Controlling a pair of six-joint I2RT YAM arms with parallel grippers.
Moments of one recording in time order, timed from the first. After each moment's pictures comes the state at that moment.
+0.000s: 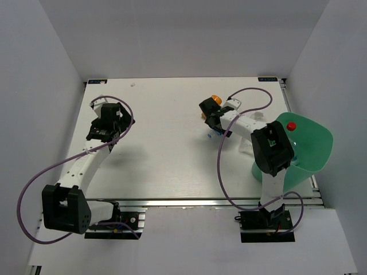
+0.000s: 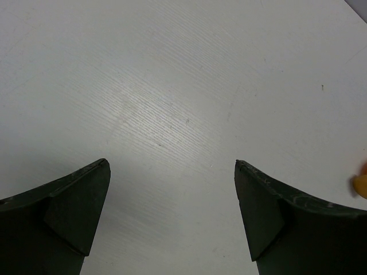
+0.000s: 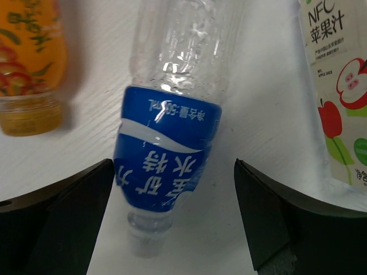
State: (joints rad) left arm -0.15 1.24 0.93 -0.33 -0.36 -0.64; right arm 0.57 1.95 1.41 -0.60 0.67 1.02
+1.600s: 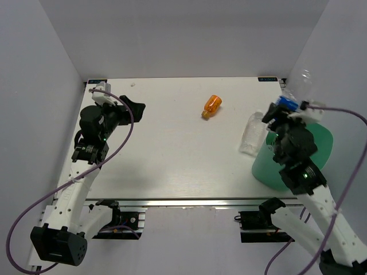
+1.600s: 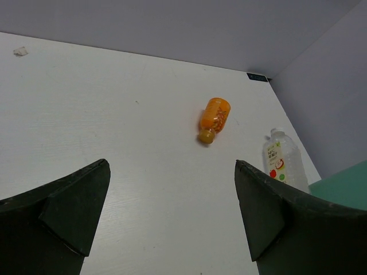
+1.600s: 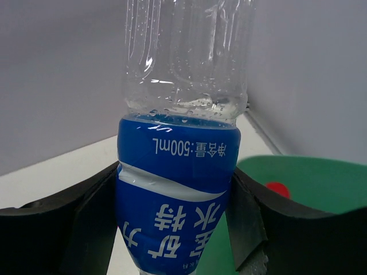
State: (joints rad) left arm -0.15 0.95 0.92 -0.07 0.21 -0.43; right arm 0.52 0.73 0.94 -0.12 0.71 0.15
